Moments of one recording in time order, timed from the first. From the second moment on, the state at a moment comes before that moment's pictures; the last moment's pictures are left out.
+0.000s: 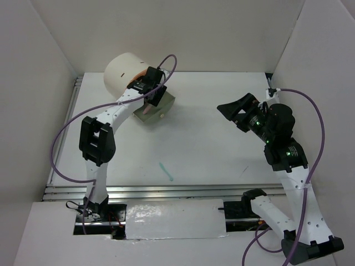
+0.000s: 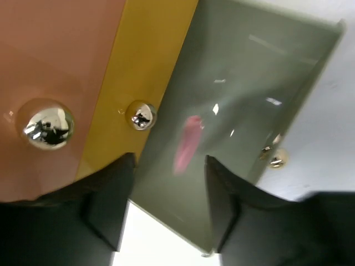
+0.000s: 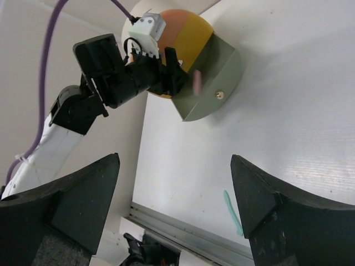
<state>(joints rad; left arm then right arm) -0.45 2.03 1.88 -0.65 -0.37 0.18 0.20 0.81 1.10 -0.50 -0.24 0.85</state>
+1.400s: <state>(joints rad) -0.96 1.76 1.19 -0.90 -0.23 -1.33 0.24 0.84 1.01 -0.51 -0.36 0.82</state>
